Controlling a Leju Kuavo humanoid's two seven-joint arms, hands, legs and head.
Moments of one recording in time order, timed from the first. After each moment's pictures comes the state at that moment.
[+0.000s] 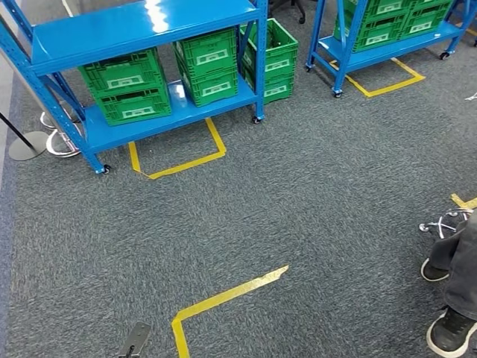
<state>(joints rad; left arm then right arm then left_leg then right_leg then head) -0.11 -0.18 0.86 -0.23 -1.11 0.20 -0.25 0.23 -0.17 -0.41 -1.83 0.60 -0.26 -0.64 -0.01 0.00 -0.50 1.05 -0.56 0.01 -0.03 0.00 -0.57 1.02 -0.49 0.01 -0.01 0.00</state>
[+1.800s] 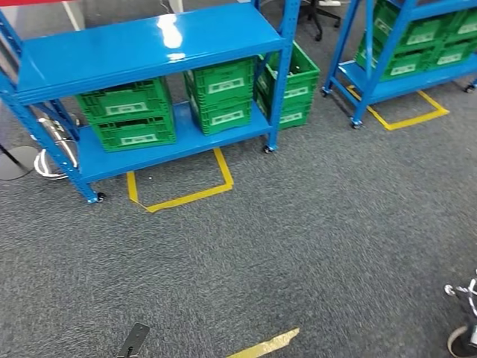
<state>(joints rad) -0.11 -0.18 0.86 -0.22 -1.11 0.21 -0.23 0.22 -0.17 -0.41 -1.80 0.63 -0.26 -0.62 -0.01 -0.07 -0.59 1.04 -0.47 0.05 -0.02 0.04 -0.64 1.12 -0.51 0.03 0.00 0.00</state>
